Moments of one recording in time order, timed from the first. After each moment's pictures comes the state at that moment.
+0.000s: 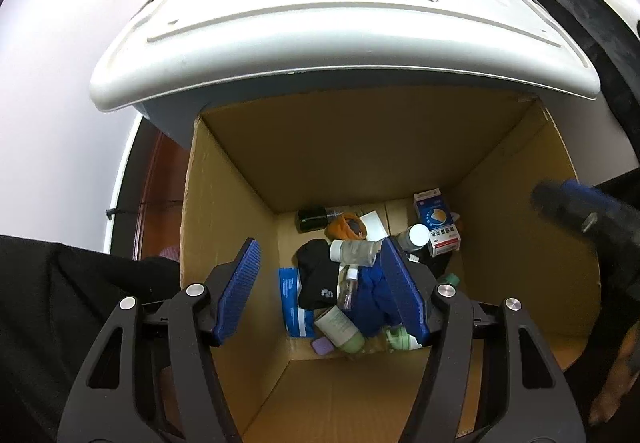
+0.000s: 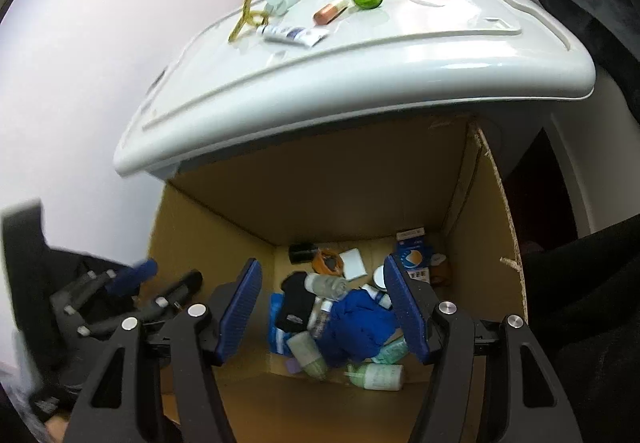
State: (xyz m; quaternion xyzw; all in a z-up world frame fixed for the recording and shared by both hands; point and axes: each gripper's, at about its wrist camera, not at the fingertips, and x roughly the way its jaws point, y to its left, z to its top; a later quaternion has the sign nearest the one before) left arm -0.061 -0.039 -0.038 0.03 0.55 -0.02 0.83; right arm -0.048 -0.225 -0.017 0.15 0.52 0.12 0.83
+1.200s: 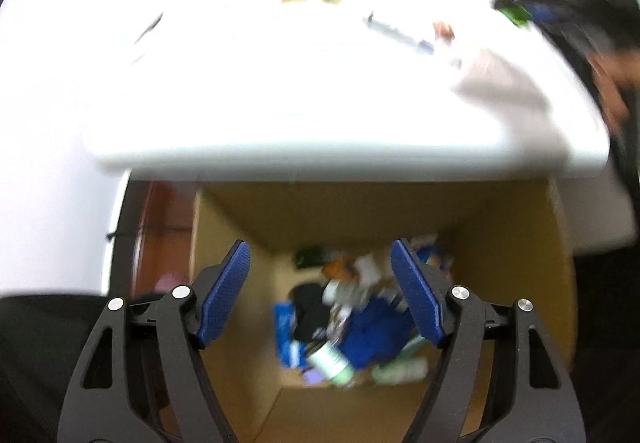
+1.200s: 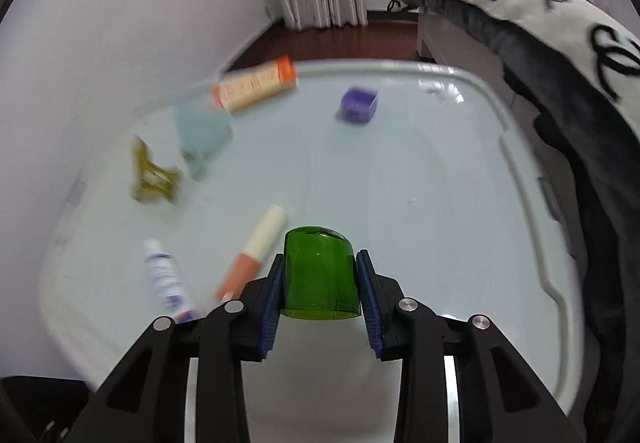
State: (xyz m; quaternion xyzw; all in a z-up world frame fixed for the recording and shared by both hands) left arm 0.011 -0.046 0.000 -0.01 0.53 -0.01 0.85; right arm 0.186 -0.270 0.050 0.07 0.46 0.09 0.88
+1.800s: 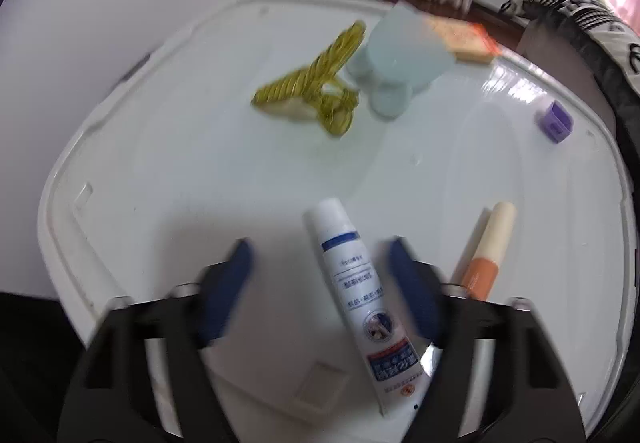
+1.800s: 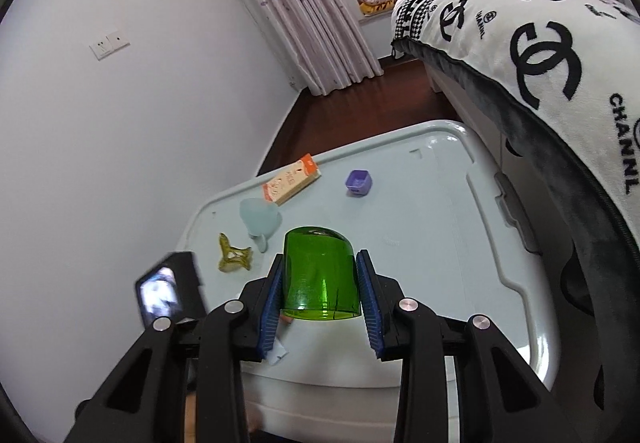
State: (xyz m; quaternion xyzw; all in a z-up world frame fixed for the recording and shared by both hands) left arm 0.203 -0.102 -0.007 -0.10 0.49 0.18 0.85; right arm 0.144 -0.338 0.106 0.19 0.37 0.14 0.90
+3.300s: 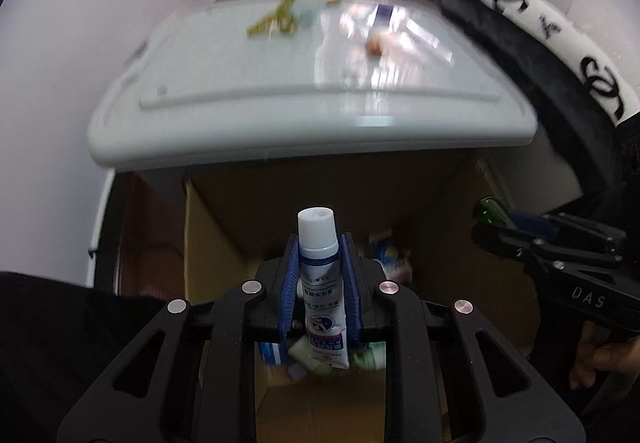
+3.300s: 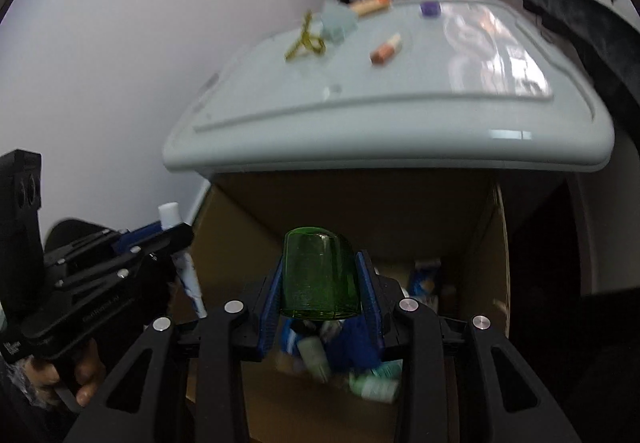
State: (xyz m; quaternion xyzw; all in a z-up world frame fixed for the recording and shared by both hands) left arm -0.052 -0.029 0.016 0.00 0.50 -0.09 0.86; right arm -0.049 -0.216 -0.001 0.08 0.52 0.18 0.83
